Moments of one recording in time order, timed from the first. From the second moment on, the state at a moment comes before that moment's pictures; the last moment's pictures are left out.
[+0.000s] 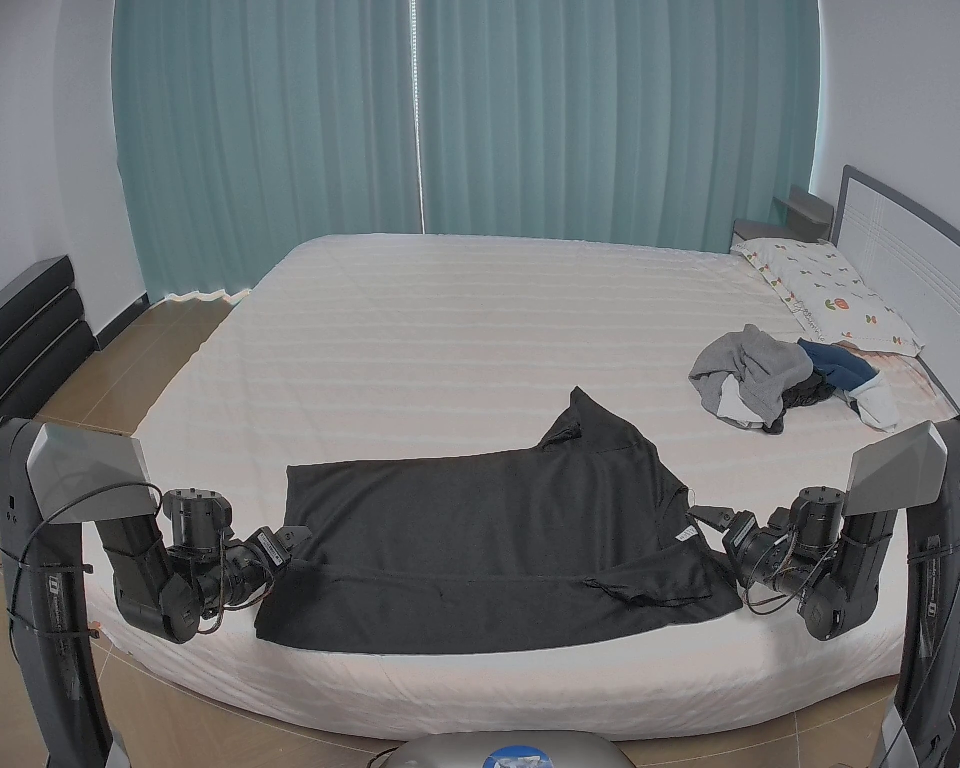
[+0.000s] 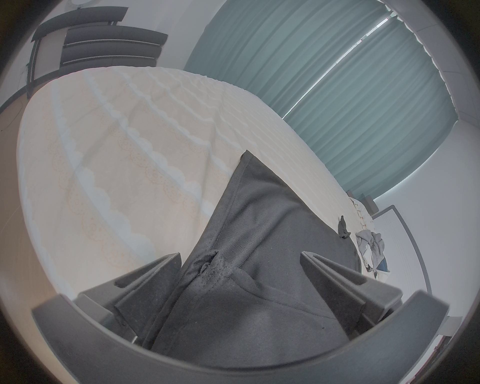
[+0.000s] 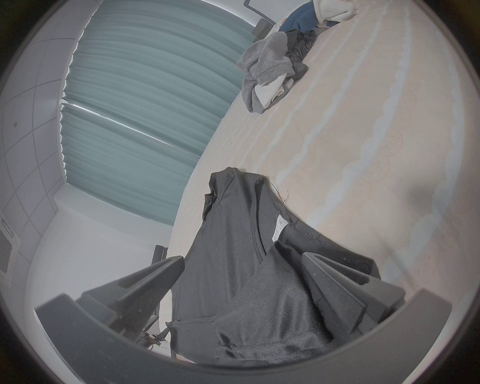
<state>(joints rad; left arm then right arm) -0.04 2.33 -0.54 -1.18 -0.13 -0.72 0.04 2.45 -0.50 -1.55 0.33 0.95</state>
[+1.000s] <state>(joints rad) -0.05 2.45 -0.51 -1.34 0.06 -0.69 0.05 2.46 -0.50 -1.55 0.33 0.89</state>
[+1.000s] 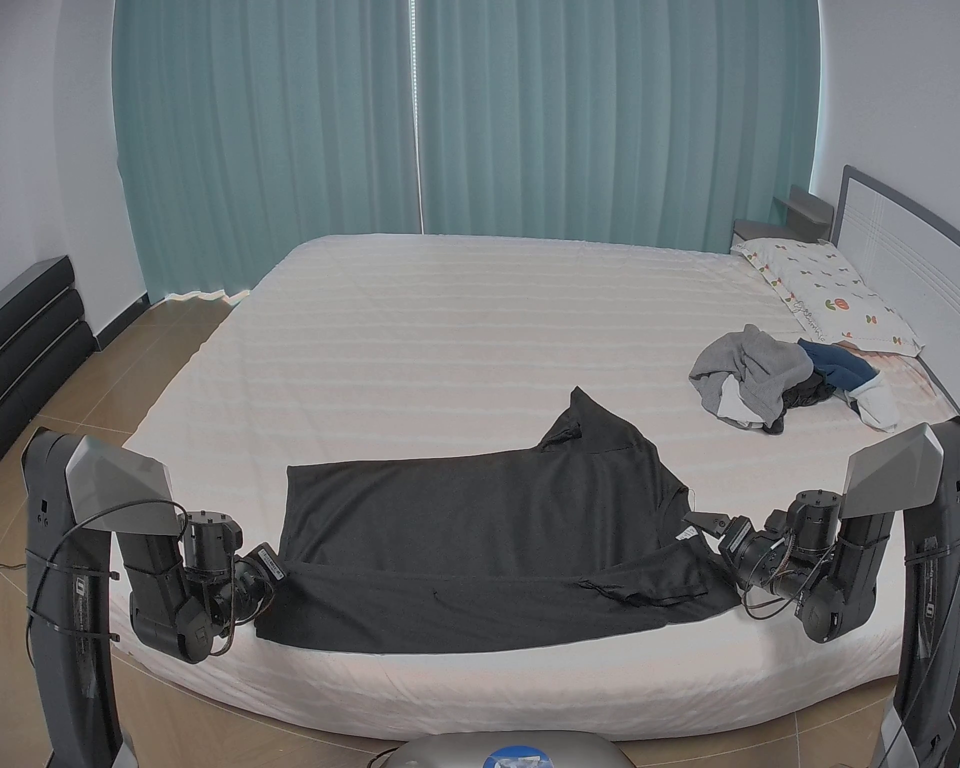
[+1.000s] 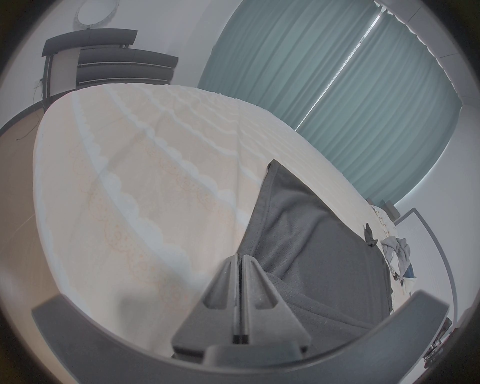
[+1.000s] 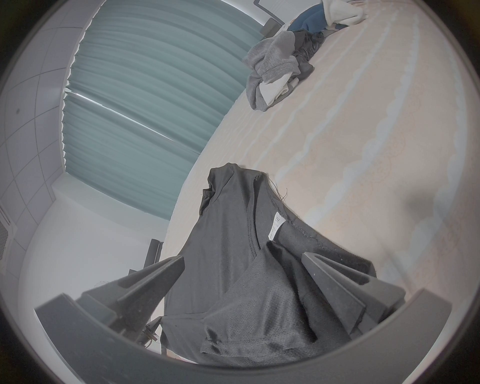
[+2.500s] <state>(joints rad) -0.04 2.41 -0.41 -1.52 -0.06 -0.86 0.32 2.24 -0.38 -1.24 0.14 1.05</state>
